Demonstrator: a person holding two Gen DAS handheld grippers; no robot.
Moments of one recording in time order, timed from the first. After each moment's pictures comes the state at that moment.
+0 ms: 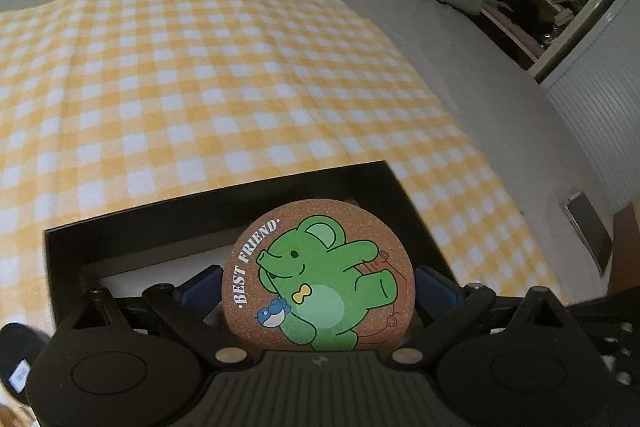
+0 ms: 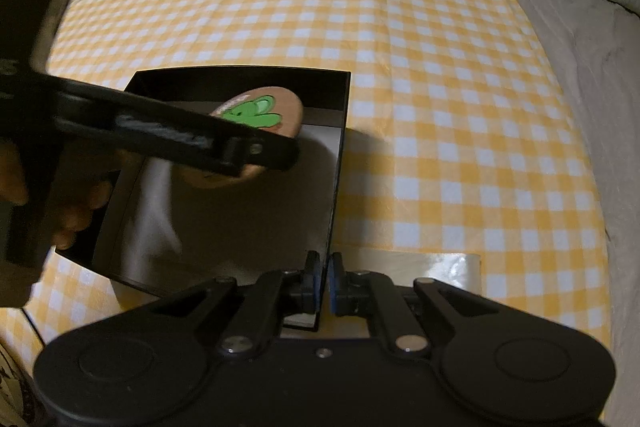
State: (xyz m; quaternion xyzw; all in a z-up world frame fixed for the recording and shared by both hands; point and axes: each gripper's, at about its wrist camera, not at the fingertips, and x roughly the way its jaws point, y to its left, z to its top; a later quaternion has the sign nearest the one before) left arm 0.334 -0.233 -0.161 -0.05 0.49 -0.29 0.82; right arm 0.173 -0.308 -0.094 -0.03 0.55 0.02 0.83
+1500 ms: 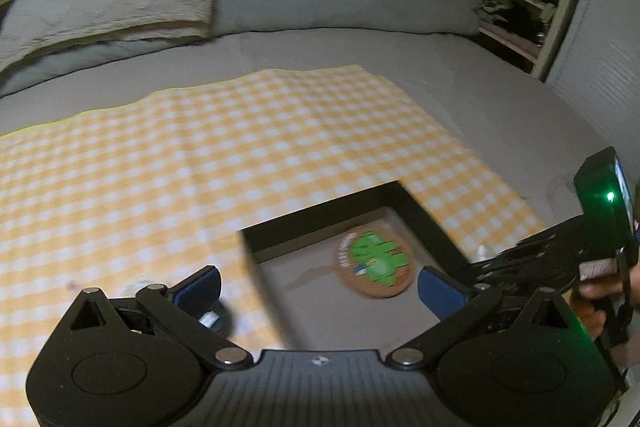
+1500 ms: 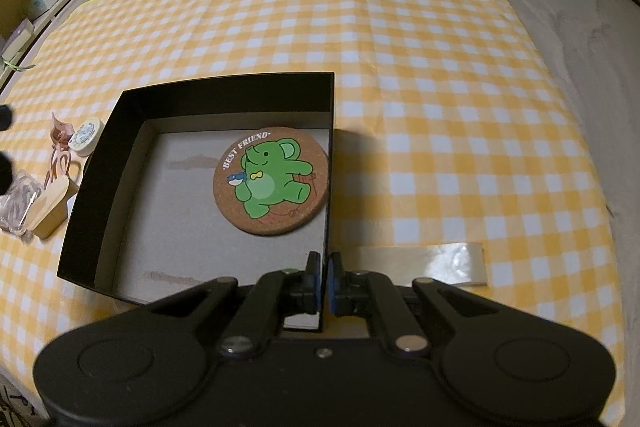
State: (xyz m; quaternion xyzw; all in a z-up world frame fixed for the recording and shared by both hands) left arm 0.241 -0.142 -0.049 0.05 0.40 -0.25 0.88; right arm 0.168 -0.303 -0.097 0.01 0.54 -0.01 0.84
